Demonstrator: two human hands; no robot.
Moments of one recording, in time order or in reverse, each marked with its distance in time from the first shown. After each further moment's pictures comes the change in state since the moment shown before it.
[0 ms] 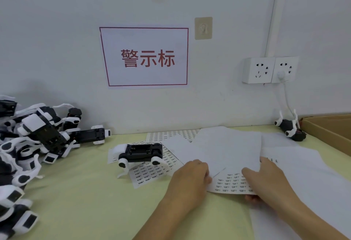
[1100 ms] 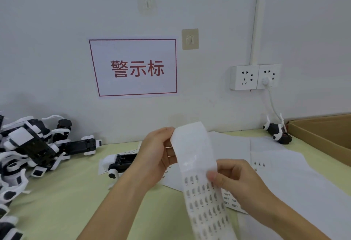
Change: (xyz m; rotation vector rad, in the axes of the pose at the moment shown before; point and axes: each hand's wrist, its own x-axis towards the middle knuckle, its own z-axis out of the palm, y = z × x) left_hand 0.009 0.020 -0.107 -1.468 0.161 -0.374; right_hand -0.017 -0.015 0.000 0.419 -0.587 -0.487
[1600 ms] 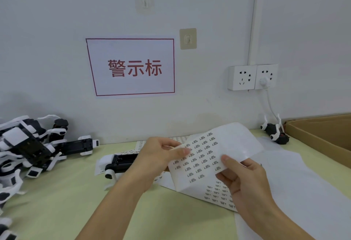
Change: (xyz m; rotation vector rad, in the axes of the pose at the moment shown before) left_hand 0.008 -0.014 -0.014 0.482 -0.056 -0.006; right_hand 0.004 0.001 0.013 0.561 0.594 0.065
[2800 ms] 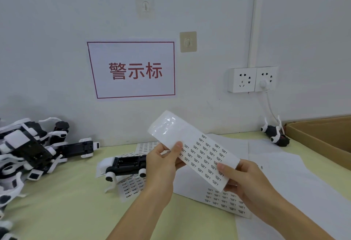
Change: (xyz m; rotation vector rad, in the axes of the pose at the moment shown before) left_hand 0.007 -0.023 0.037 -0.562 0.289 0.019; right_hand 0.021 -0.009 -0.023 -0.449 -0.250 0.109
